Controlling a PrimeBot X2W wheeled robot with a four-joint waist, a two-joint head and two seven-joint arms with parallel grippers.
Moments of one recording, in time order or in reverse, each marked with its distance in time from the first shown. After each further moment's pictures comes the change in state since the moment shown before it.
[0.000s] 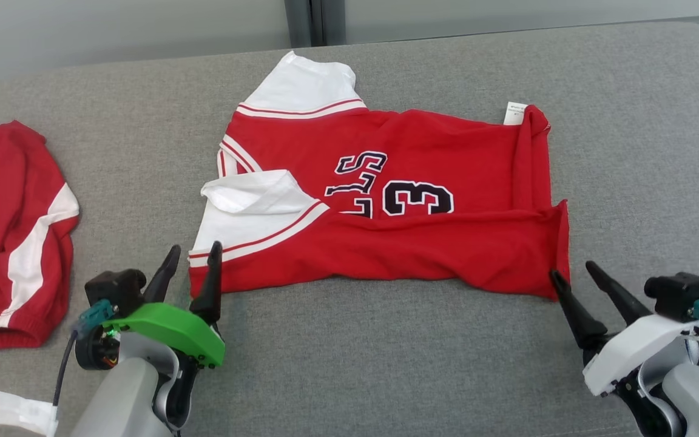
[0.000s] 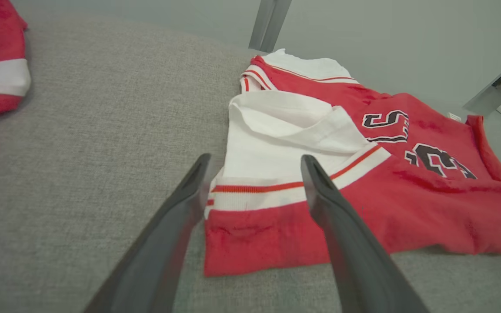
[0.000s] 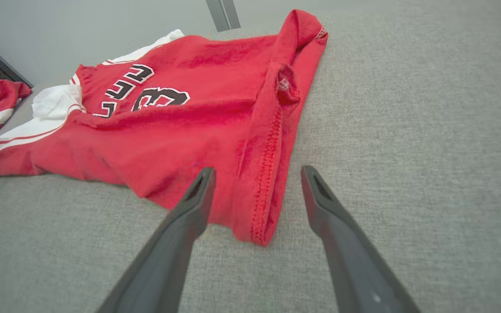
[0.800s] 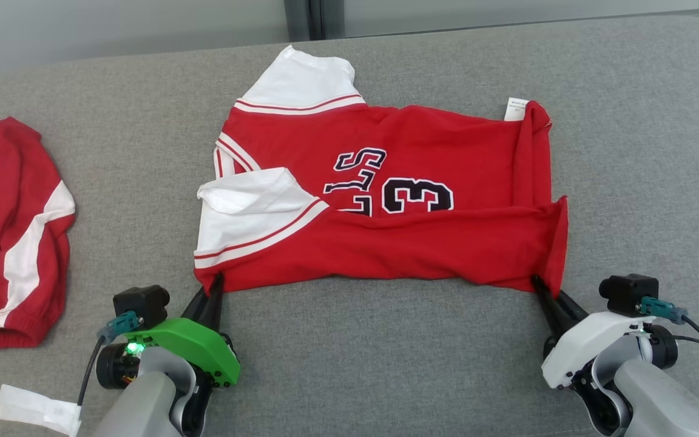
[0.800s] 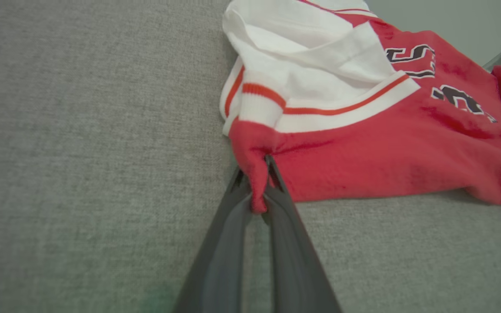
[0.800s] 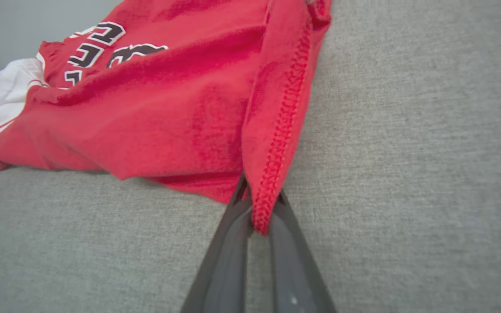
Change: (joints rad) left arm -0.026 -0.020 -0.107 0.158 -0.066 -0.001 -0.003; right arm -0.093 0.171 0.018 0.255 -0.027 0.000 -0.001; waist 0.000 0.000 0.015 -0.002
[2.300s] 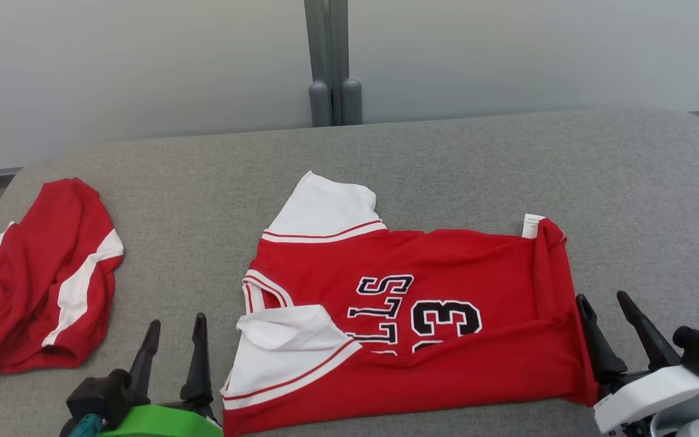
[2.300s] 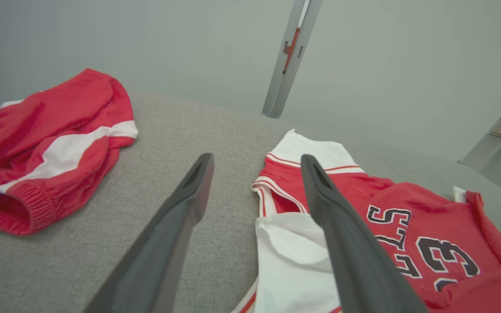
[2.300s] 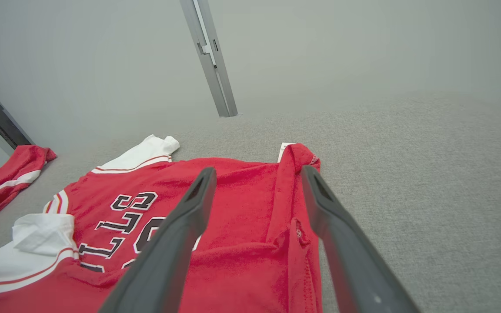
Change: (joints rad) left arm 0.473 -0.044 0.288 -0.610 0.252 0.094 0.000; right arm 0.382 0.004 -0.371 -0.437 -0.247 0.000 0.010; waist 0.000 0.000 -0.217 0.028
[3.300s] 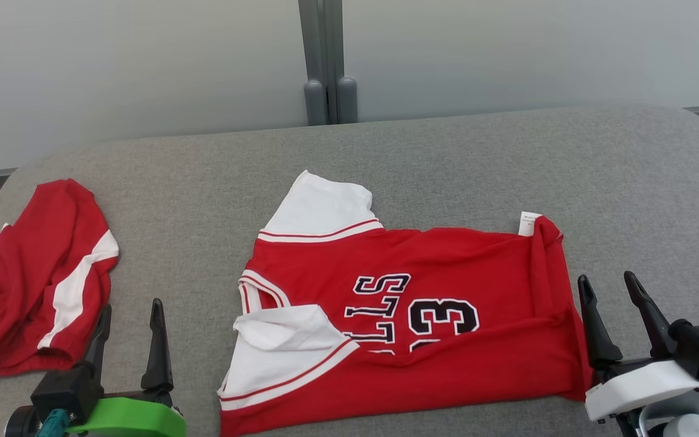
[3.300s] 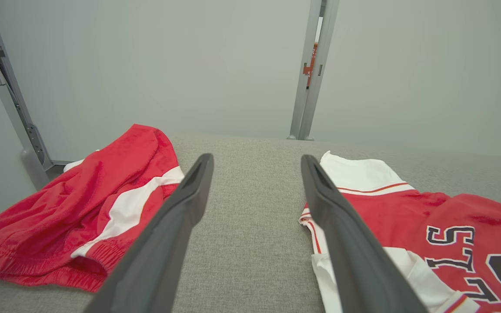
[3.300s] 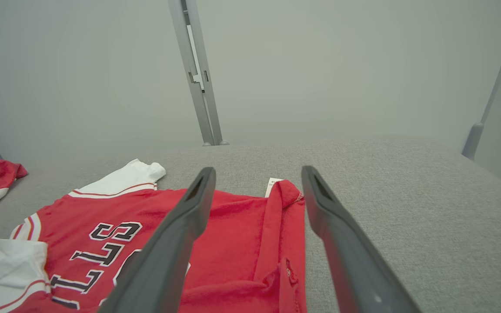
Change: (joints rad) left arm -0.025 -0.037 0.216 -0.021 0.246 -0.079 0.000; right arm 0.001 0.142 -0.138 -0.073 -0.248 0.000 -0.009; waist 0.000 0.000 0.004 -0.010
